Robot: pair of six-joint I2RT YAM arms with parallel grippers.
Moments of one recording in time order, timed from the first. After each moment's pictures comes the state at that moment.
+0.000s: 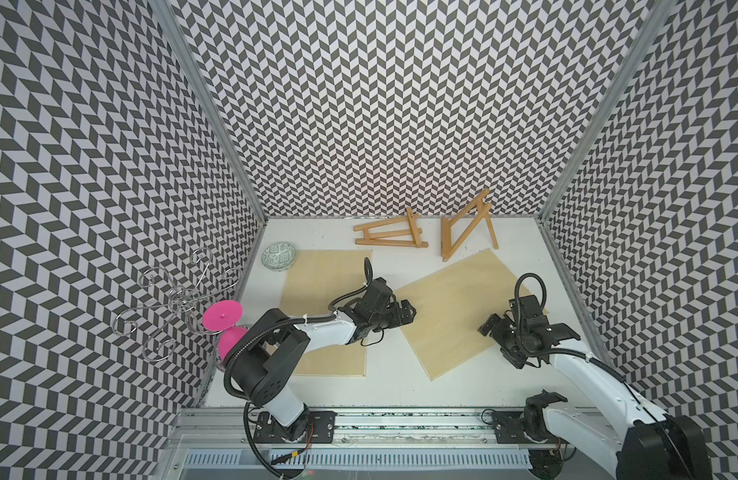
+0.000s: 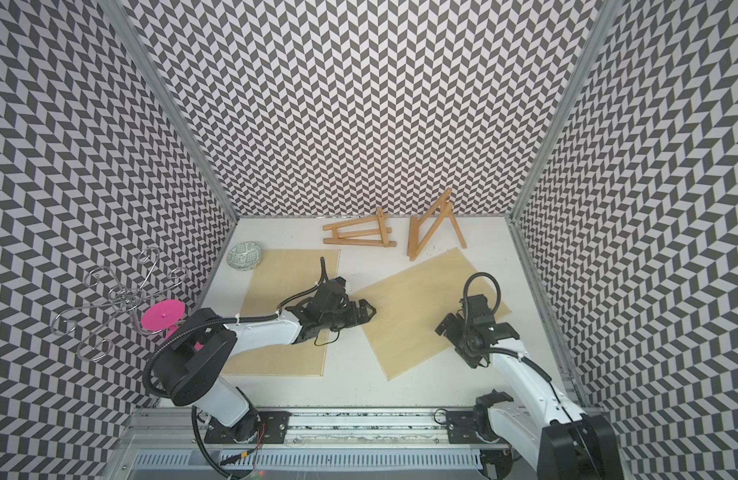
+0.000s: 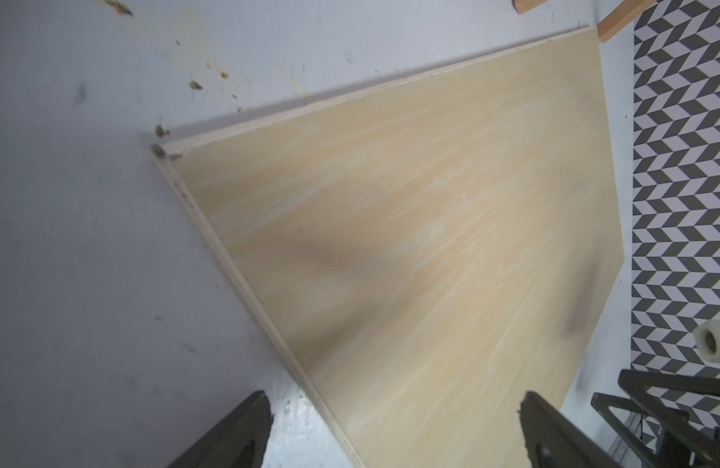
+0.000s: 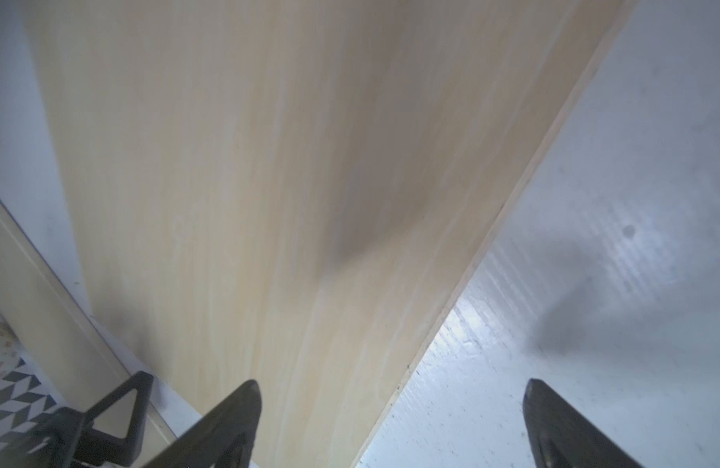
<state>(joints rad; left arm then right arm) -0.72 1.60 0.74 0.10 0.17 -0.87 0.14 0.99 0.55 -0.68 -0.12 0.93</state>
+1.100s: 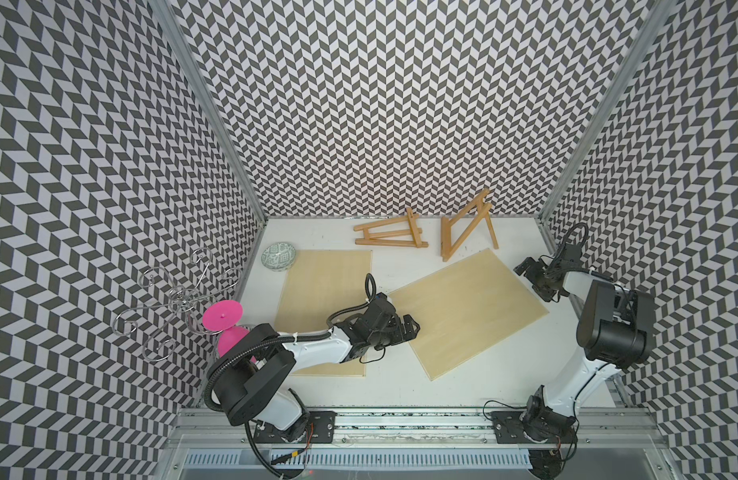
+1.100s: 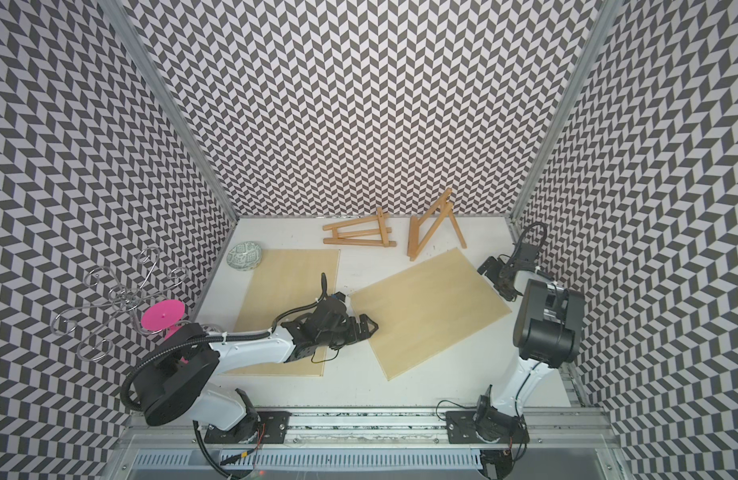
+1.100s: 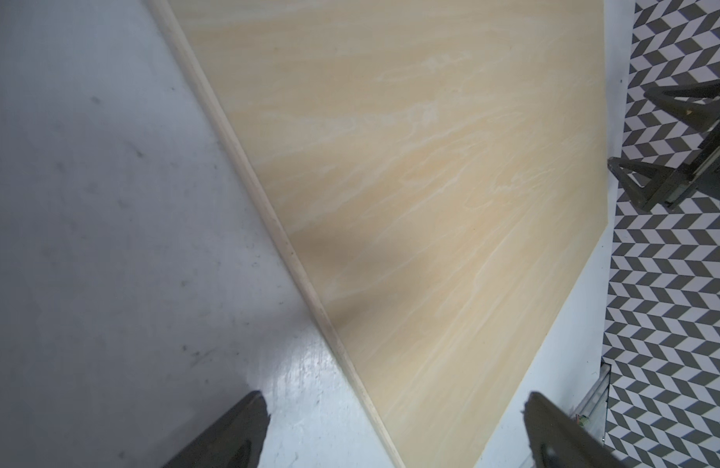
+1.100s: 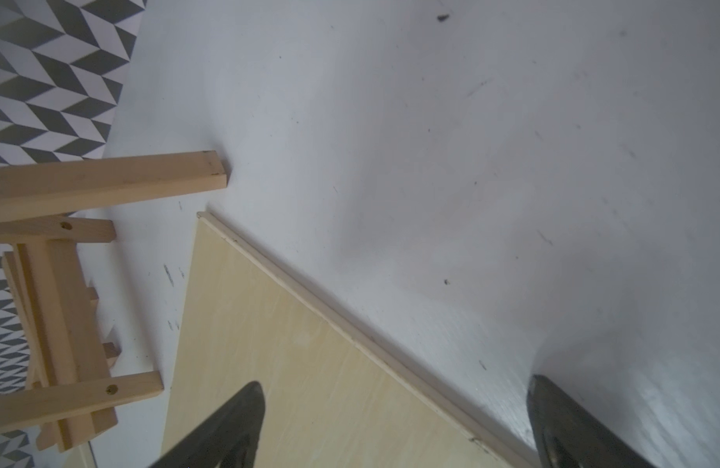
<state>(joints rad) -0.83 1.51 0.62 0.12 0.13 -1.02 -0.35 1.83 1.09 -0.26 -0.31 0.49</state>
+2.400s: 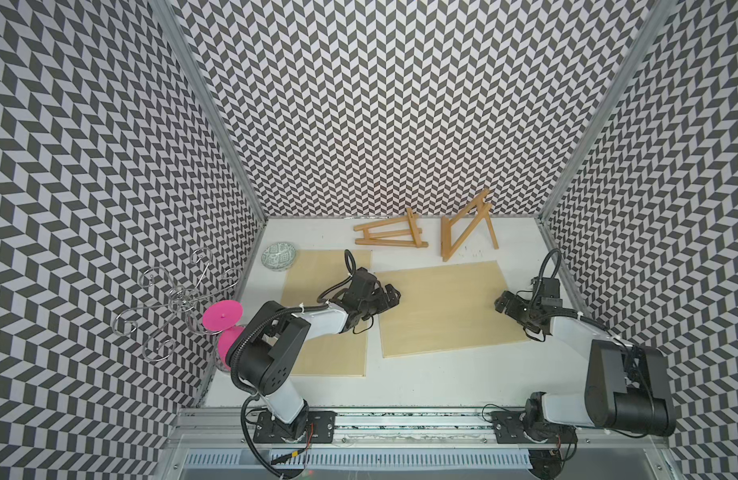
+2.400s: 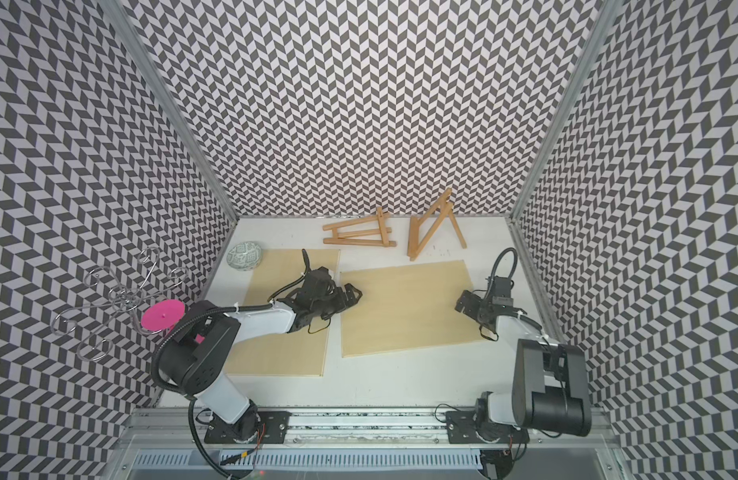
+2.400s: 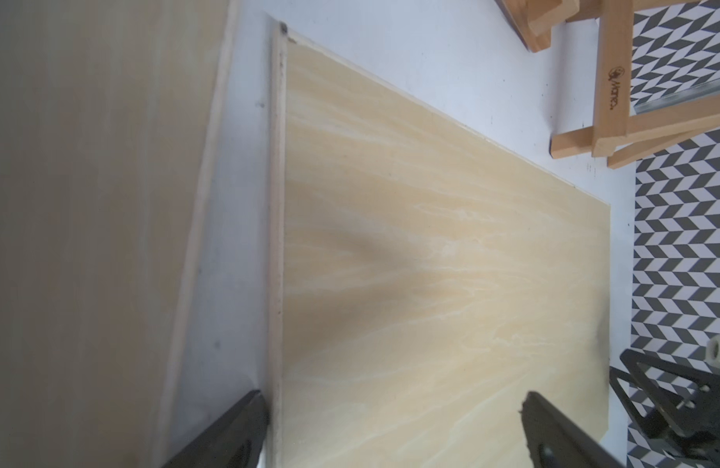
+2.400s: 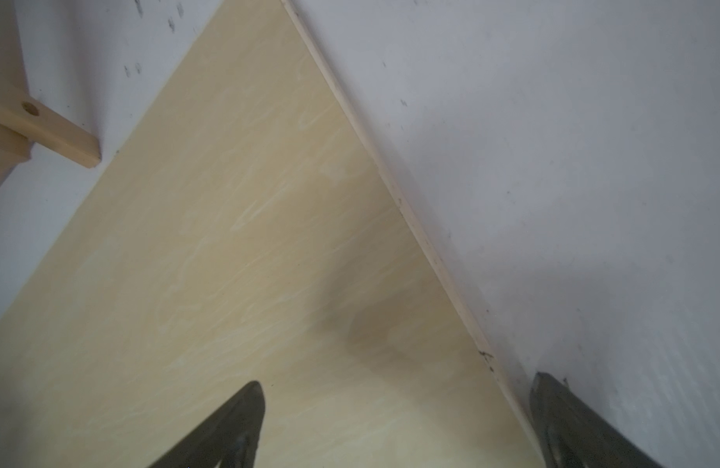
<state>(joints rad) -0.56 1.68 0.77 0.17 0.17 -0.88 -0.12 1.38 0.59 -0.22 -0.20 0.43</state>
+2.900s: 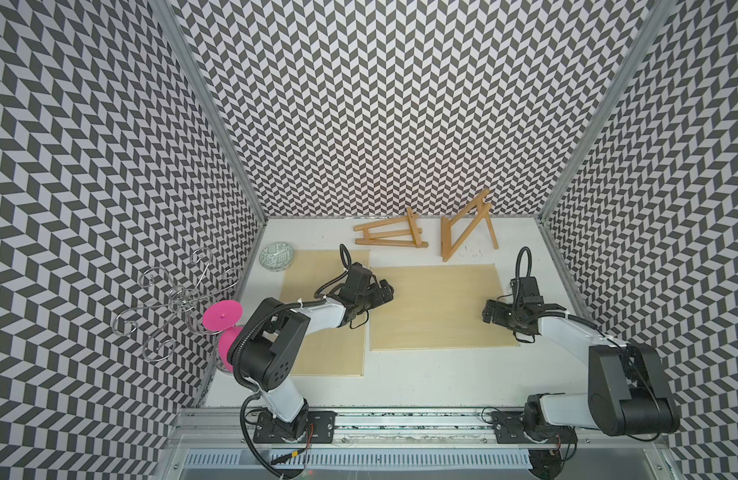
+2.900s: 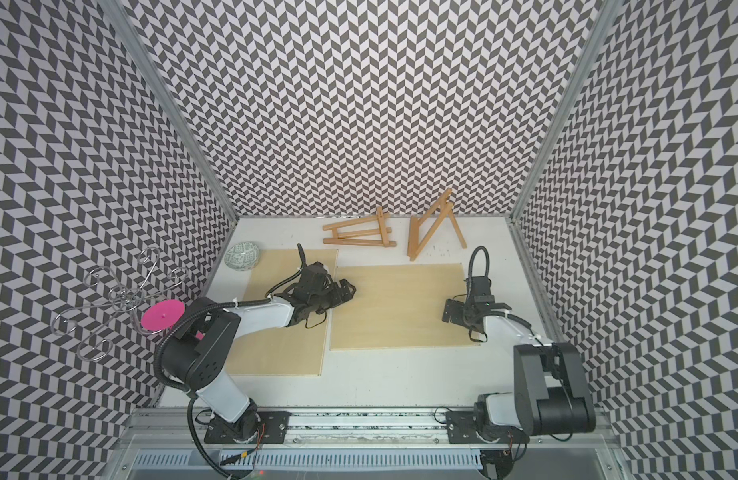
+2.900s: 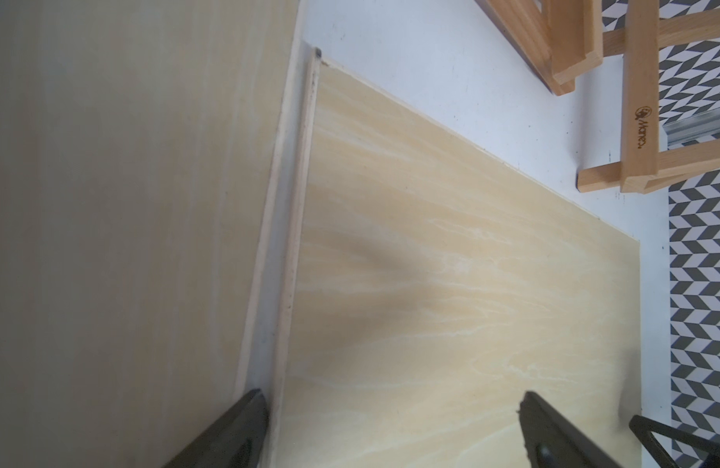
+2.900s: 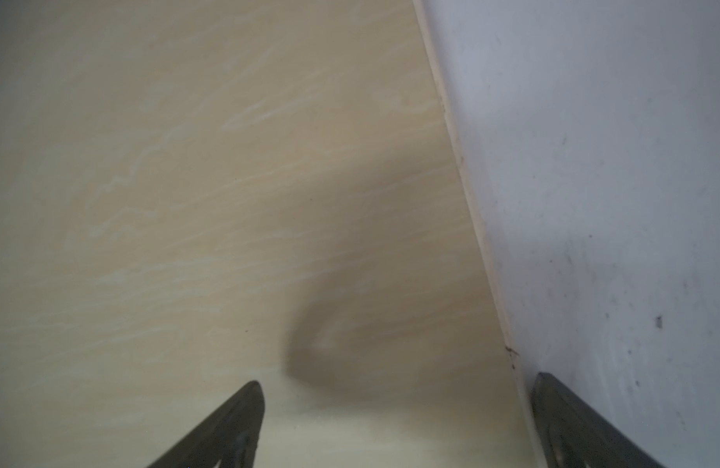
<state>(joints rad) -0.51 1.69 0.80 0.12 0.14 -0.82 0.06 1.38 0.62 -0.36 -0.08 0.36</state>
